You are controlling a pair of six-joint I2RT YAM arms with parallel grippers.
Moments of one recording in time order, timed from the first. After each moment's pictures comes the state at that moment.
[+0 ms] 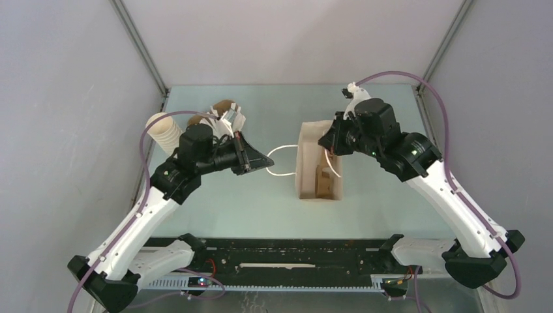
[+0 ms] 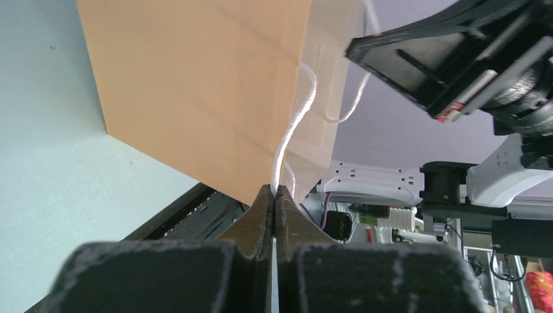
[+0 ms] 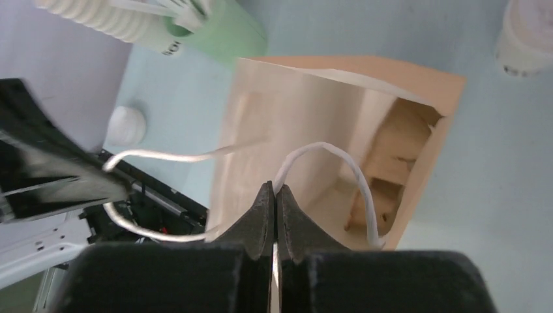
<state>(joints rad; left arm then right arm) -0.55 0.95 1.06 -0.48 0.49 -0.92 0.69 1.19 1.48 -0.85 0.04 0.55</state>
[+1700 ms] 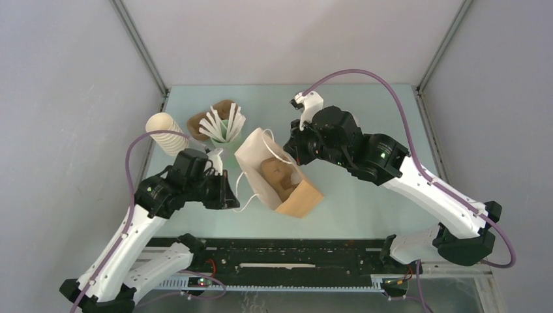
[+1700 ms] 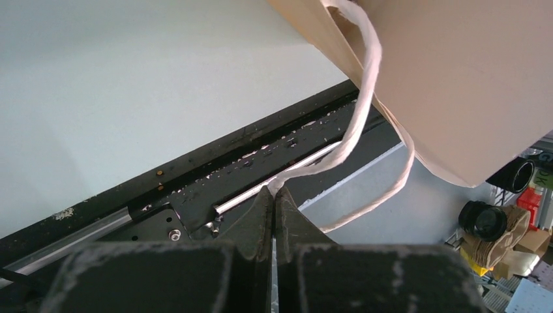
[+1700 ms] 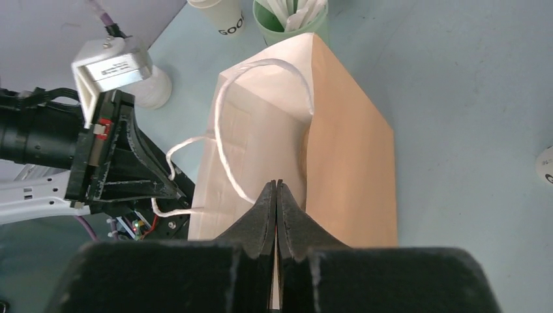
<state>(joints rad) -0.53 0.80 1.02 -1.13 0.31 -0.49 1.02 1.35 1.67 -0.77 0.18 0.35</state>
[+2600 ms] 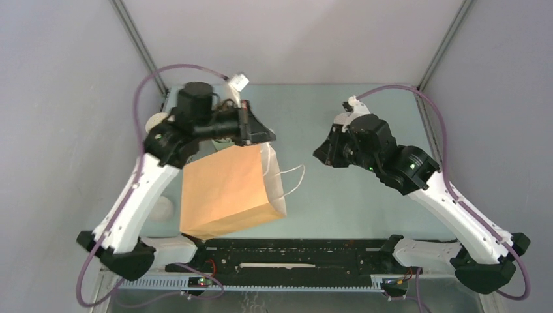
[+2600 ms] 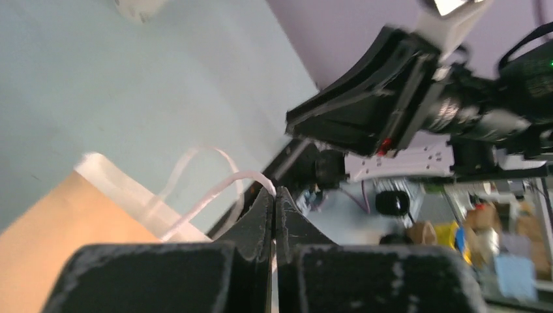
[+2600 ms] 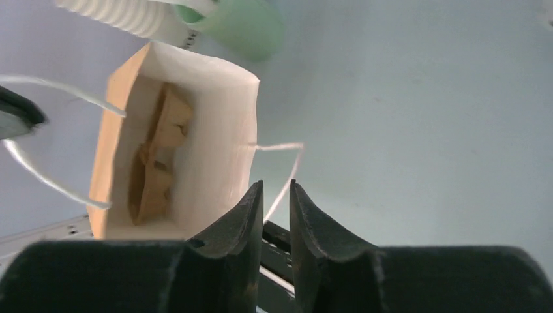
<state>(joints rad) -0.54 1.21 1.65 -0.80 0.53 -0.54 0.81 1.13 1.41 -0.78 0.11 0.67</state>
